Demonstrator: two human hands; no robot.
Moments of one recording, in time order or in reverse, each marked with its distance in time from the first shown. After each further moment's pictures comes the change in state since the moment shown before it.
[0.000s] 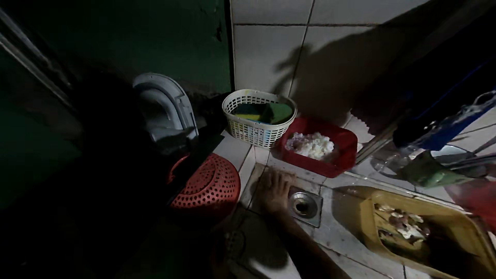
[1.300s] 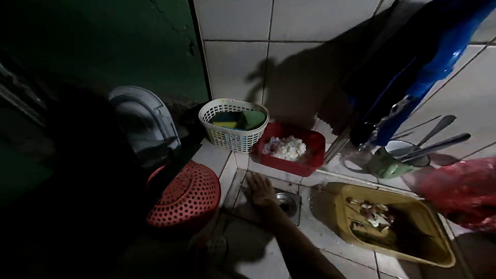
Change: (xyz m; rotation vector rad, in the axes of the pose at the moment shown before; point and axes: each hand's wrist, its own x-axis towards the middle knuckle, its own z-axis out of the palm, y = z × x) left_hand 0.002 -0.063 0.036 -0.001 0.189 0.333; right_hand 0.011 0.047 0.004 0.065 0.052 -0.198
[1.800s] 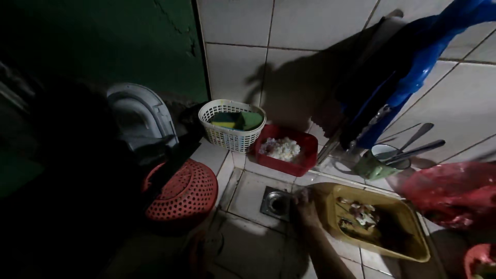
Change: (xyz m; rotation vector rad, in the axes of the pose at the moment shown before) left_hand 0.013 0.041 -0.010 0.027 -0.018 -0.178; right_hand -0.096 0.077 -0.072 -0.010 -0.100 0.500
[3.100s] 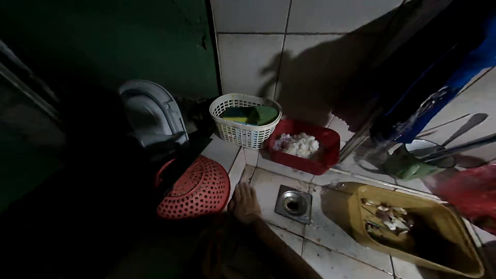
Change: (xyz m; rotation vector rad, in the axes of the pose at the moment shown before) left_hand 0.002 0.025 -0.019 0.028 -0.150 -0.092; right_hand -0.006 -0.191 0.090 -0.011 -0.141 -0.499
